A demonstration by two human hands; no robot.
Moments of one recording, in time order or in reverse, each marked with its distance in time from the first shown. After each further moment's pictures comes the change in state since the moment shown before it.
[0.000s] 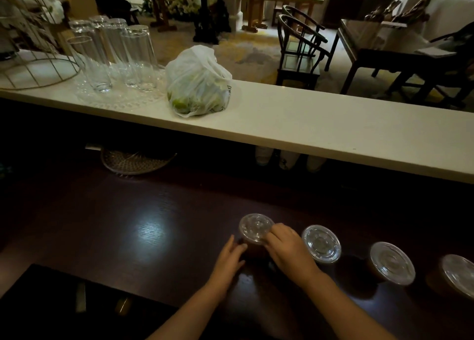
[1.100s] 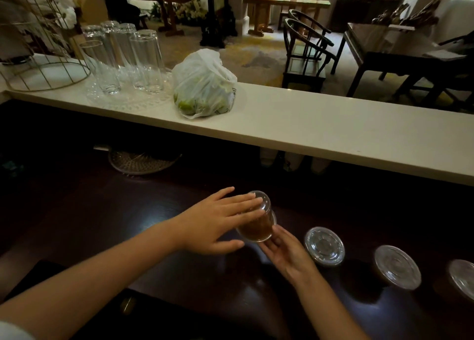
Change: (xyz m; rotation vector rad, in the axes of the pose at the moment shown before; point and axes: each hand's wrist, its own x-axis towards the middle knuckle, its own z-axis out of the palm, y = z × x) left_hand -0.037 0.152 -0.033 1.793 -0.494 1.251; right_hand 0.023 -0.032 -0.011 1.971 0.256 1.237
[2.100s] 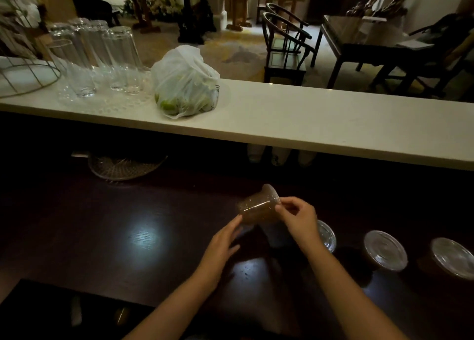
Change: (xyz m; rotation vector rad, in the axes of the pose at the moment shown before) left_hand 0.017 0.062 0.075 -1.672 0.438 -0.935; right_hand 0.012 -0.044 0.000 -1.004 0.268 -0.664
